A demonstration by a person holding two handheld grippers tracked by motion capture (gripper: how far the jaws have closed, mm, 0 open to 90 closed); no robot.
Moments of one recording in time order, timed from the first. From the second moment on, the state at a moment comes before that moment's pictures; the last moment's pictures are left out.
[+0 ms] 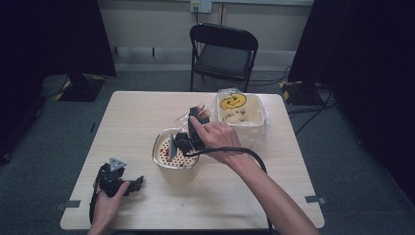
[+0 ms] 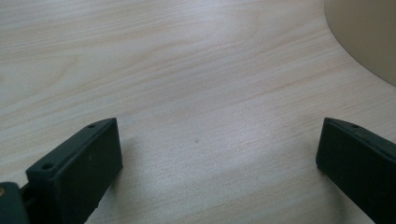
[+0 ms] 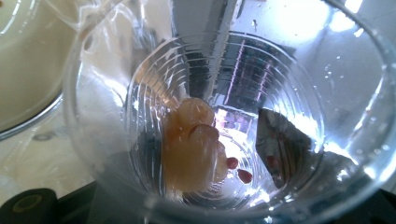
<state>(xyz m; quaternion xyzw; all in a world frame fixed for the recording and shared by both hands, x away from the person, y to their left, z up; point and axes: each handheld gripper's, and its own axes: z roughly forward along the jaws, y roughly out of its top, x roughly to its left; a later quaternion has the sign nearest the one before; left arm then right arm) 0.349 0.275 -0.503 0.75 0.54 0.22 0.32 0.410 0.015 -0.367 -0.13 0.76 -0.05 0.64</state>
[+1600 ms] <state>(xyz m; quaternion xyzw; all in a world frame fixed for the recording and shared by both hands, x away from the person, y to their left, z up) 0.349 0.275 -0.503 0.75 0.54 0.22 0.32 0.399 0.016 -0.370 -0.29 0.57 -0.21 0.74</state>
